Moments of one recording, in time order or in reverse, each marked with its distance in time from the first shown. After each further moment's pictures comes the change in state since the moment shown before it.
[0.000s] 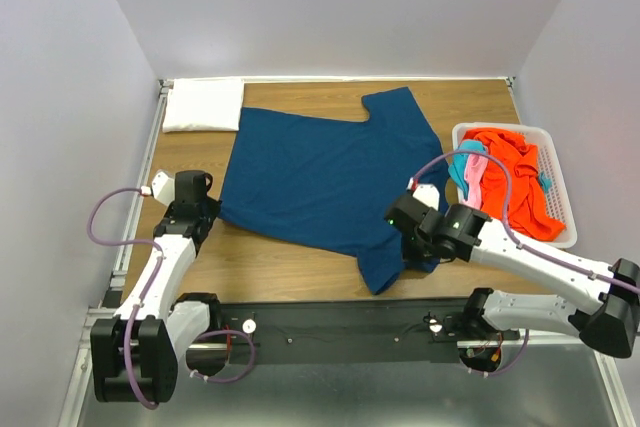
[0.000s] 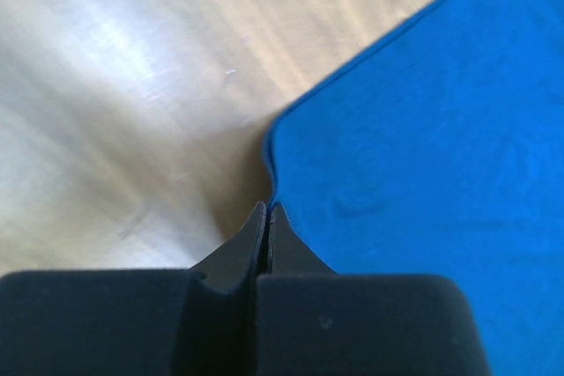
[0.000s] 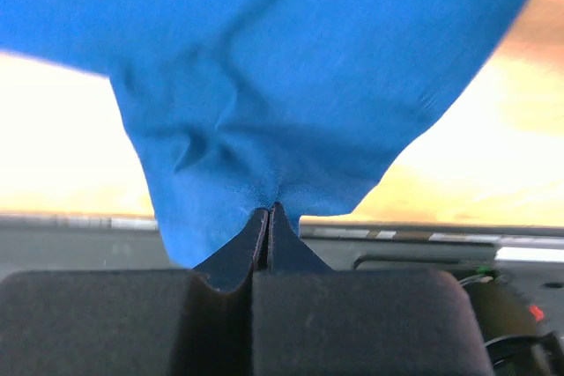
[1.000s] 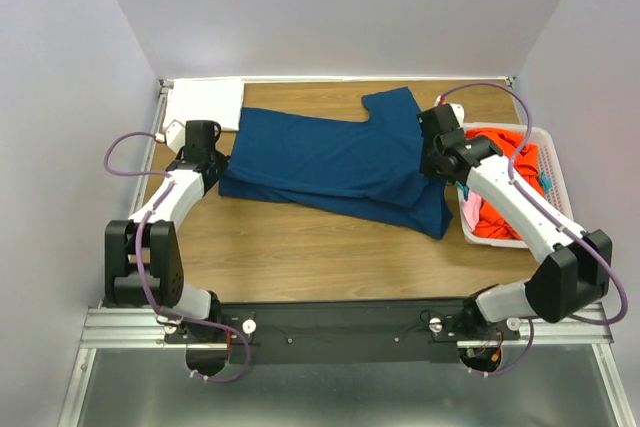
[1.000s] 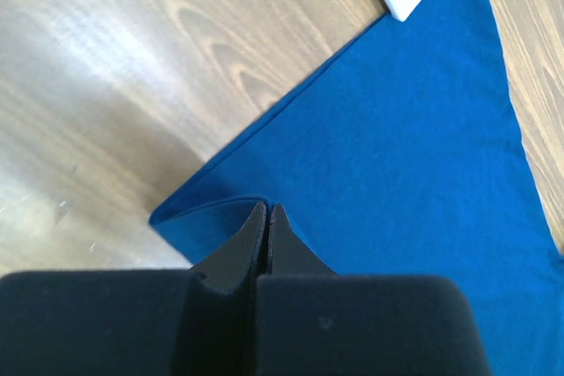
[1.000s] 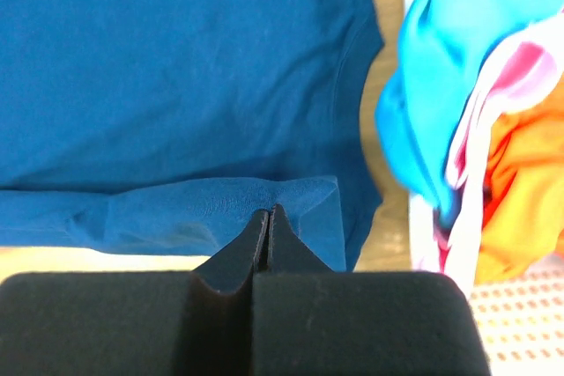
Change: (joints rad) left arm -0.013 0.490 0.391 0.107 0.037 0.079; right arm -0.553 0.297 0.341 0.248 0.071 -0.470
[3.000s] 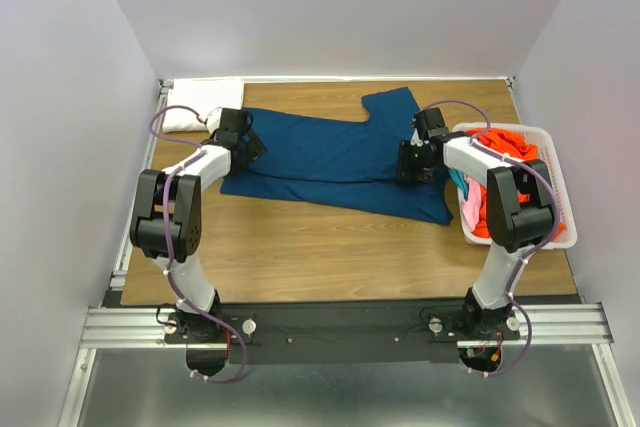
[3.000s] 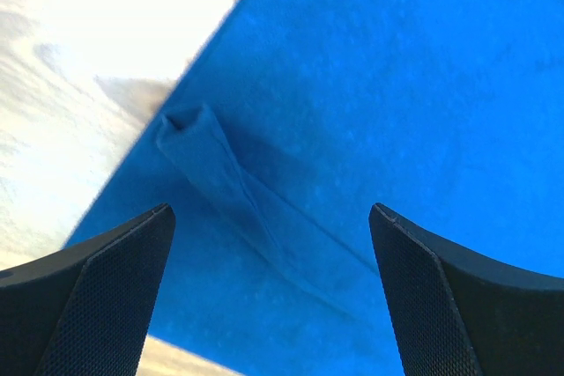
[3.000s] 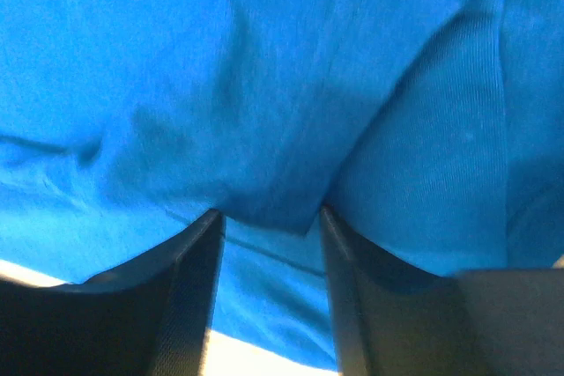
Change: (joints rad) left arm -0.127 0.337 0.219 0.006 0.010 0.179; right arm -0.188 0.455 -0.008 0.302 -0.516 -0.121
